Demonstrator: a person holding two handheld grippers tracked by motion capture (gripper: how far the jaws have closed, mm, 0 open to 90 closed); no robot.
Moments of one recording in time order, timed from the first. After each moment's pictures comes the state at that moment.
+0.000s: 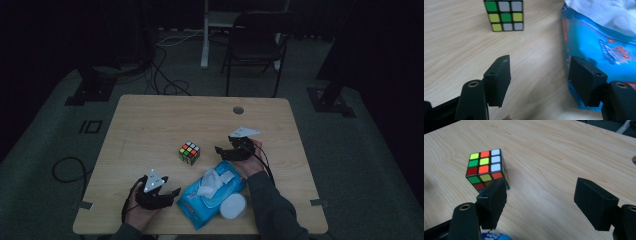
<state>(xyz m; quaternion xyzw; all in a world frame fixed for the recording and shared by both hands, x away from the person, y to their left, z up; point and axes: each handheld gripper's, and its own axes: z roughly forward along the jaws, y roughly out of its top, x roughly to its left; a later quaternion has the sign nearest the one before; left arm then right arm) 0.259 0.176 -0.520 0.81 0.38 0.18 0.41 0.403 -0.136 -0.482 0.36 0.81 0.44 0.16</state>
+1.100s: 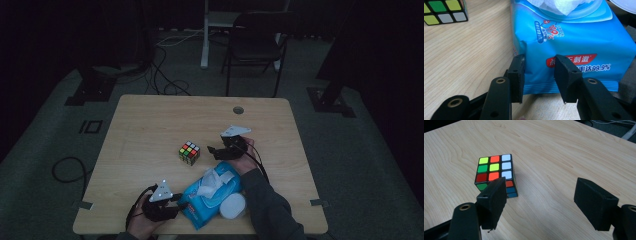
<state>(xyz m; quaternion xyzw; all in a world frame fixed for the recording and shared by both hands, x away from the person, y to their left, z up) 0.241 0.159 -0.522 0.85 0.30 0.08 0.42 0.407 -0.113 -0.478 0.33 0.82 0.44 0.17</state>
